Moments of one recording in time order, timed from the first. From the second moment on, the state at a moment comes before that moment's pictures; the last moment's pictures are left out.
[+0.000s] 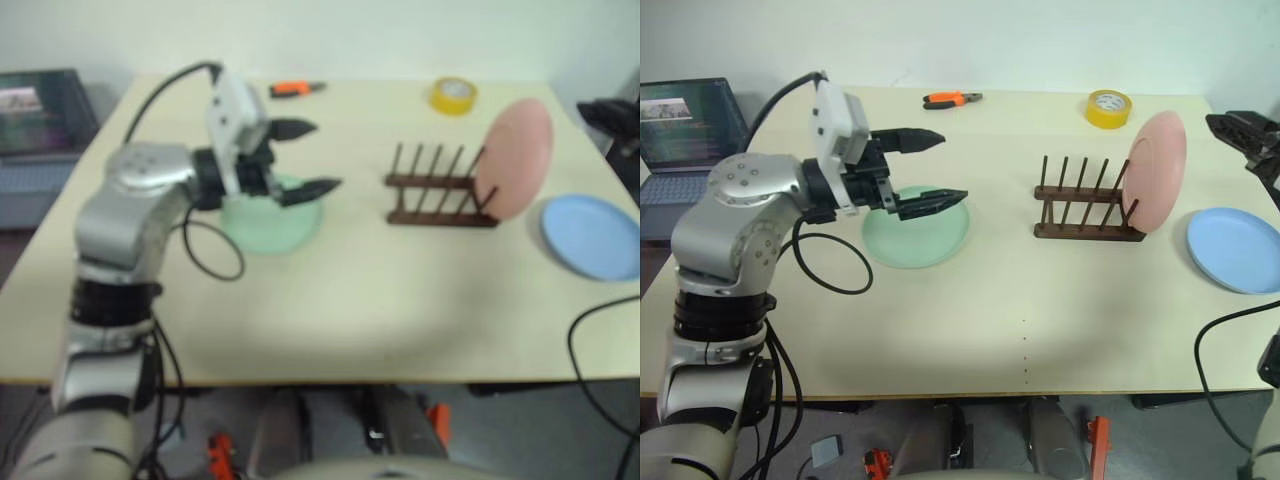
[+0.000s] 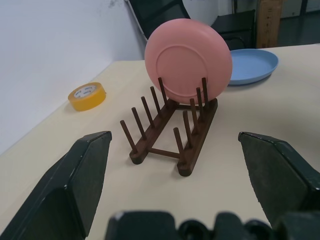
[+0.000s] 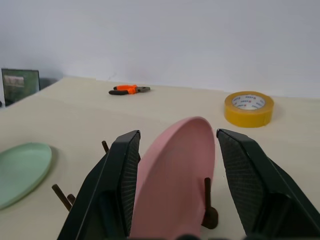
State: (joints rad) left arm -0.78 0.66 -0.04 -0.15 -0.44 0.56 -0.95; right arm -0.90 -0.99 -0.33 0.63 0.45 0.56 1.09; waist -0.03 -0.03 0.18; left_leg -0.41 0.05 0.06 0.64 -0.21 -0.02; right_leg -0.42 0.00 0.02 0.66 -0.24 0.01
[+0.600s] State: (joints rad) left arm -1.00 0.75 0.05 0.44 -0.30 0.79 -0.68; right arm -0.77 -0.81 -0.14 -0.27 0.72 0.84 0.99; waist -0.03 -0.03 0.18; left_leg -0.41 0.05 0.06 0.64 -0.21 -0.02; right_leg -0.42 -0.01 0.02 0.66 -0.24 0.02
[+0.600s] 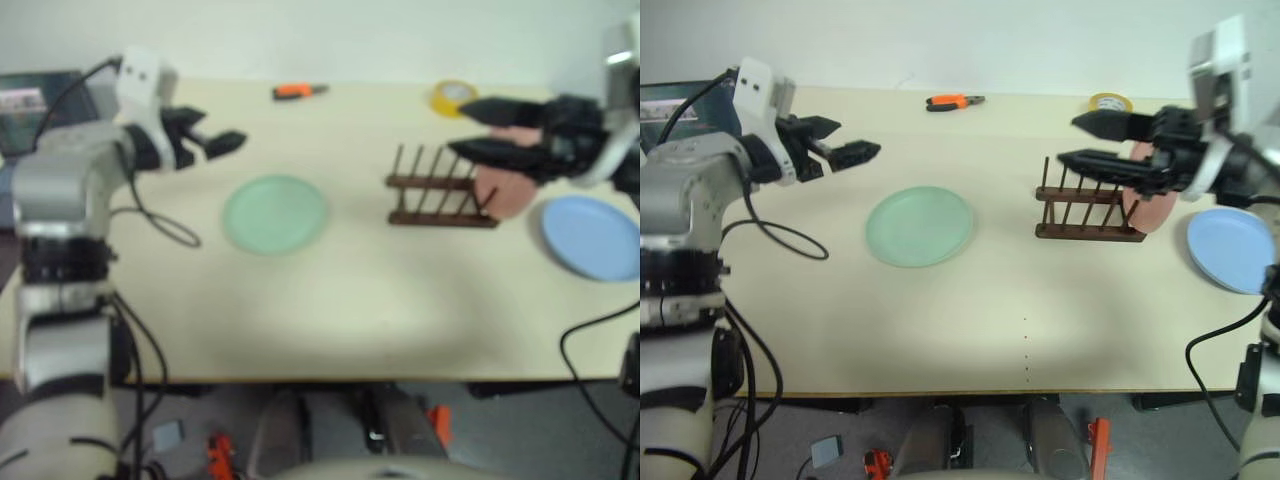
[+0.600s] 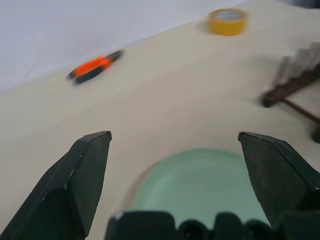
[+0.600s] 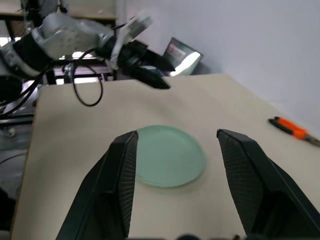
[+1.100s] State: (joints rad) left arm -1.10 0.64 -0.01 1.01 -0.13 0.63 -0.71; right arm -0.73 -0.71 -0.03 -0.38 0.69 0.82 0.87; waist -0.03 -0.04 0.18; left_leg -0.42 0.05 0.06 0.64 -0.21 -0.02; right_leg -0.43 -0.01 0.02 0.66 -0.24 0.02
